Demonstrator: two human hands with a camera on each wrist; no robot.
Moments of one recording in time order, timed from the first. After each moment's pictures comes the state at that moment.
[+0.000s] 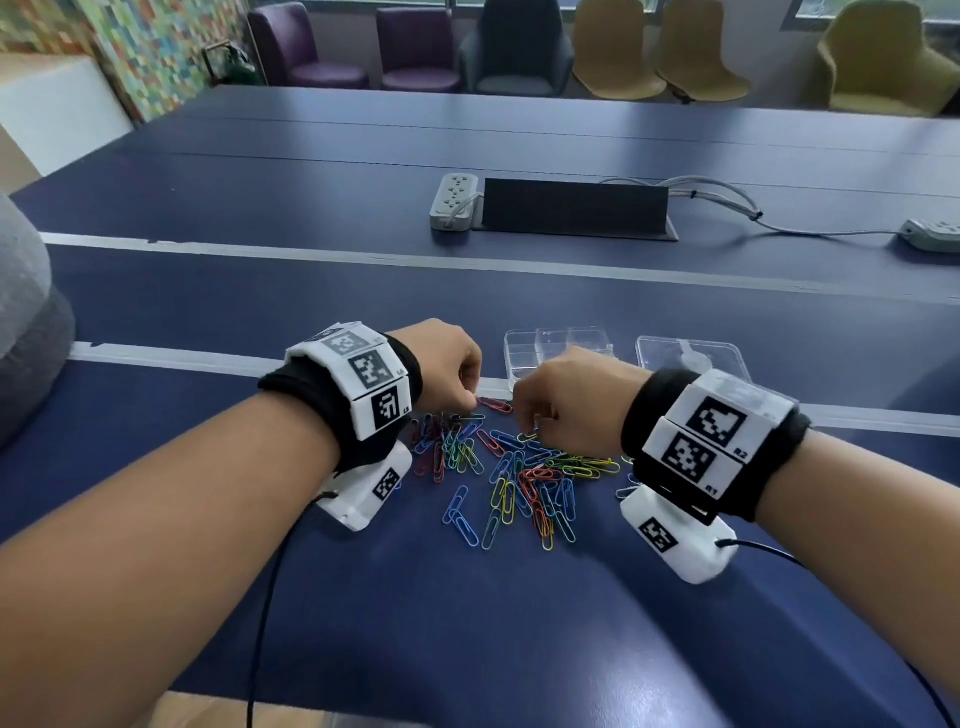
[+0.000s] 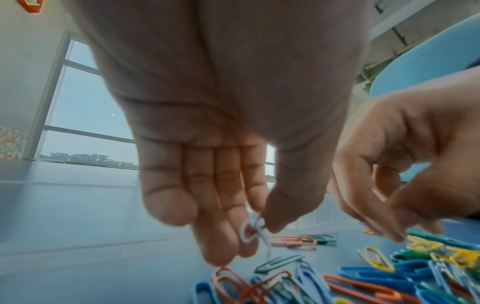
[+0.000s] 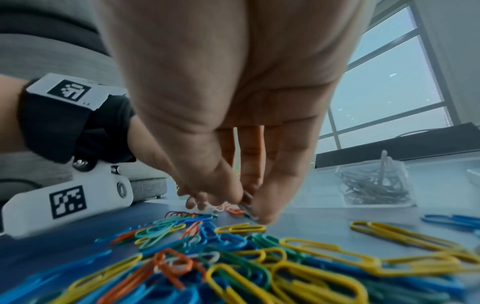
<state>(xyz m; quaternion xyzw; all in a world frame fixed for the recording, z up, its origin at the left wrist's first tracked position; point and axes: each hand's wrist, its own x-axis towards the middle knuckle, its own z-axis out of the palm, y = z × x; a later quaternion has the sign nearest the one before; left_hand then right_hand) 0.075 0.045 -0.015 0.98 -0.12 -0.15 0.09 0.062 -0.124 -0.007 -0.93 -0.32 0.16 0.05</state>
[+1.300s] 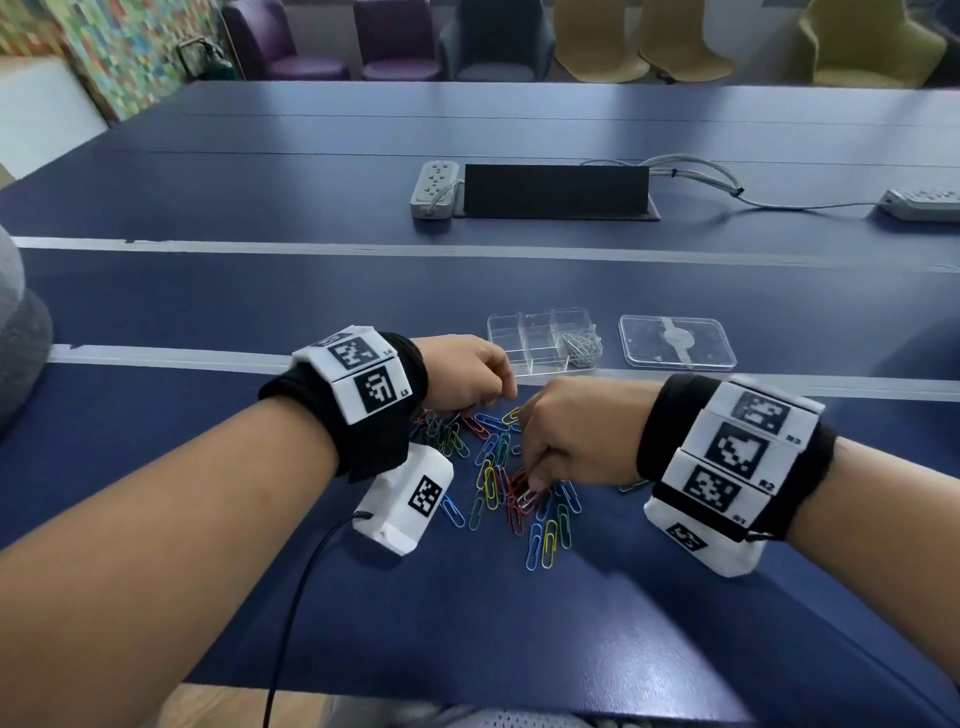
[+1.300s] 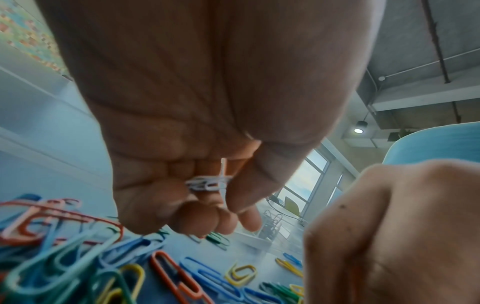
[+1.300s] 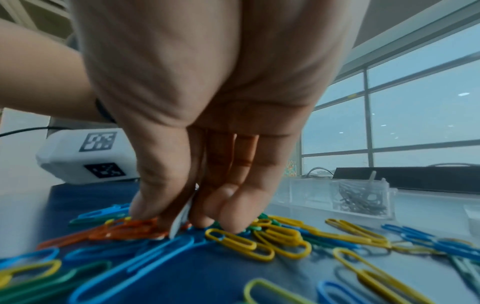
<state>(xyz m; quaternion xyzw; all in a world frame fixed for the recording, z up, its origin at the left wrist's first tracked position) 0.067 0.012 -0.026 0.89 -0.05 -0.28 0.35 0.041 -0.140 -0.015 -0.87 -0.44 0.22 -0.02</state>
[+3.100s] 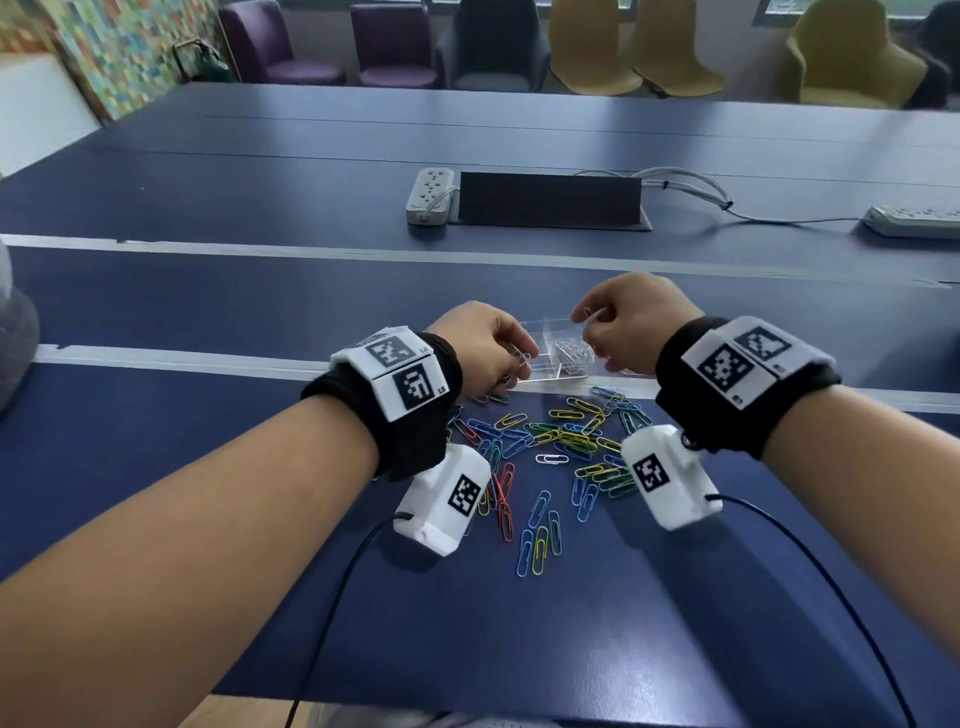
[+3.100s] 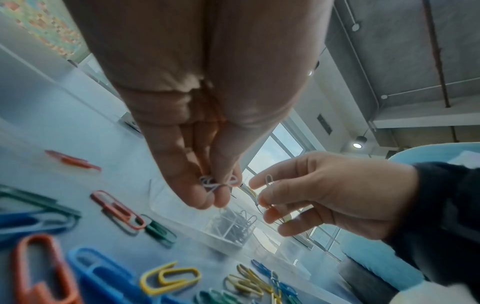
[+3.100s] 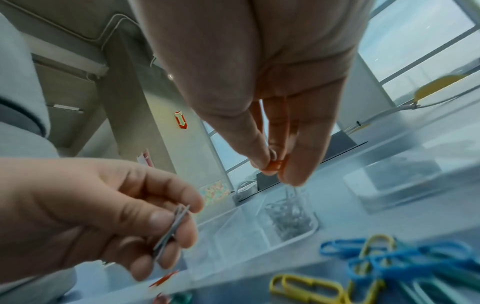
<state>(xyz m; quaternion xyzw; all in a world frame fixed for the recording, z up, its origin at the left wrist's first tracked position) 0.075 -0.007 -0.023 0.83 0.00 -0.18 0.52 0.100 -0.171 -0.005 -0.96 -0.05 0.04 0.27</state>
